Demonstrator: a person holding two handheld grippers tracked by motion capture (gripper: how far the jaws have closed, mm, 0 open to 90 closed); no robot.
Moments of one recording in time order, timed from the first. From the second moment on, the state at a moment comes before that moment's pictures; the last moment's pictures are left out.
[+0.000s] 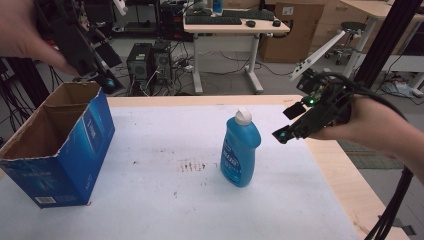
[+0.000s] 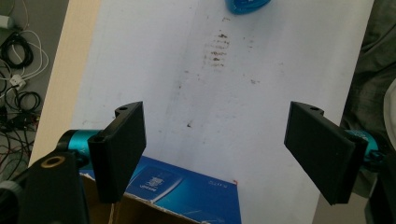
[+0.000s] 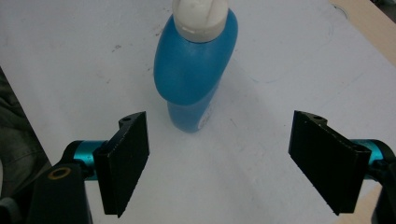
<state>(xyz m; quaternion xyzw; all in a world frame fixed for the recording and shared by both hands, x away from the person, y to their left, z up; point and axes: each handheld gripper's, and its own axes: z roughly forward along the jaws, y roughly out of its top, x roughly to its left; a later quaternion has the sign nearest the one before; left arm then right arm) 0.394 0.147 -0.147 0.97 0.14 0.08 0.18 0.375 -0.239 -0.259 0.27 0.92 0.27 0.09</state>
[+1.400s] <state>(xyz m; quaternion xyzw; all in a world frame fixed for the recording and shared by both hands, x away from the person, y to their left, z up) 0.393 0.142 -0.151 0.97 0.13 0.08 0.17 0.375 -0.182 -0.333 0.33 0.89 0.28 0.12</state>
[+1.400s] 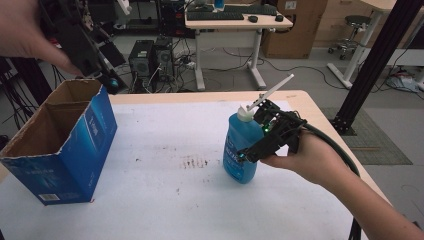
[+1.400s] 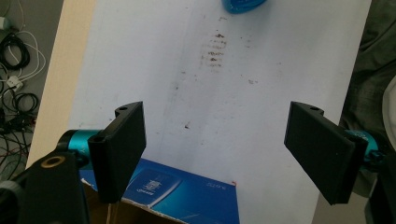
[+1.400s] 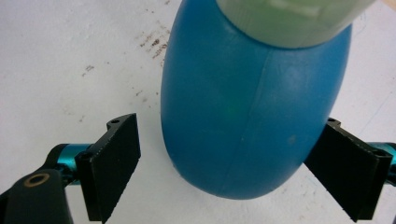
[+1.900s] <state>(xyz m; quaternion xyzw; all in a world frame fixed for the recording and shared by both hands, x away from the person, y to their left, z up) 0.393 0.141 -0.152 0.97 0.13 0.08 0.17 0.374 -0.178 -0.345 0.35 0.89 0.27 0.12</state>
